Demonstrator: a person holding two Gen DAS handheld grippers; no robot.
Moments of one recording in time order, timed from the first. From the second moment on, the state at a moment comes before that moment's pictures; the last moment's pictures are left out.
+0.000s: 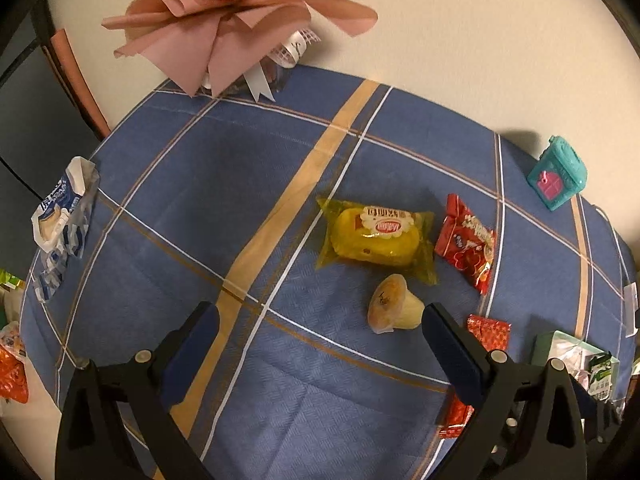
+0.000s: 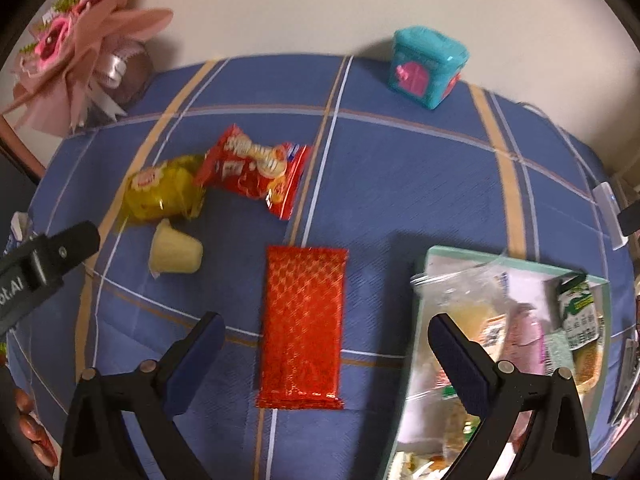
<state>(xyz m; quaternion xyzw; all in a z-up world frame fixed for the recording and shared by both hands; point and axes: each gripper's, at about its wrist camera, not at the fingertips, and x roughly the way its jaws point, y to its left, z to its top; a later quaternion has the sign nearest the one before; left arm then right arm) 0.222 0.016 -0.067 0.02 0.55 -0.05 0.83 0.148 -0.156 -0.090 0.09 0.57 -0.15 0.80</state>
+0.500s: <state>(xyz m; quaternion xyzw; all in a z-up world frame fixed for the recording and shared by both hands) 0.226 -0.009 -0.097 0.05 0.58 -0.07 0.81 0.159 -0.145 -0.136 0.08 0.60 -0.14 0.78</state>
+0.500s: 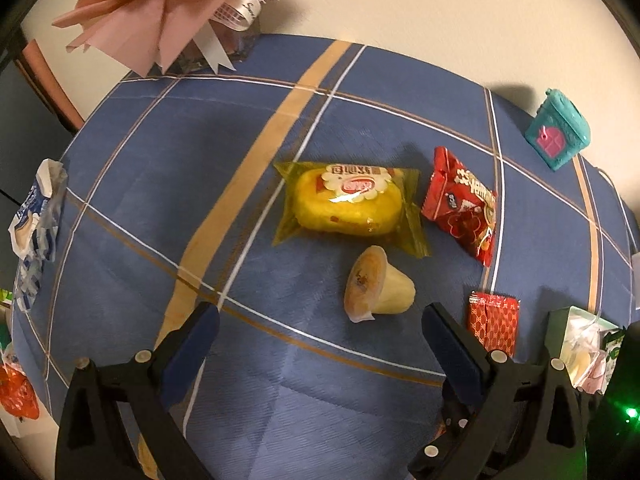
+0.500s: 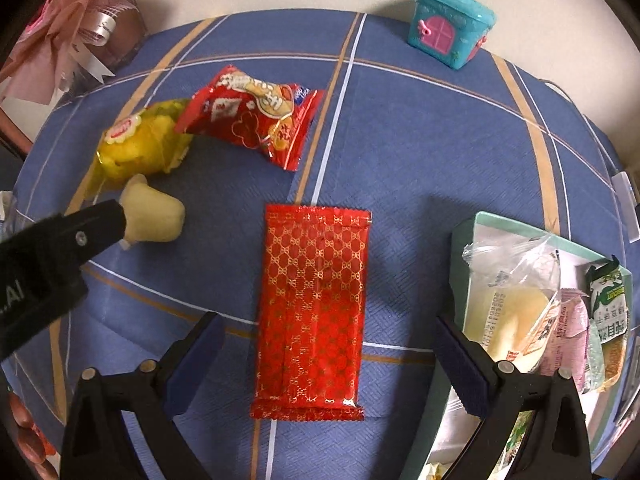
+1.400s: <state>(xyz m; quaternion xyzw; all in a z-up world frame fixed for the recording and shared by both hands) 0.230 -0.024 -0.110 0.05 0.58 -0.10 0.81 0.159 -0.170 -0.131 0.07 0.58 -0.16 0.79</state>
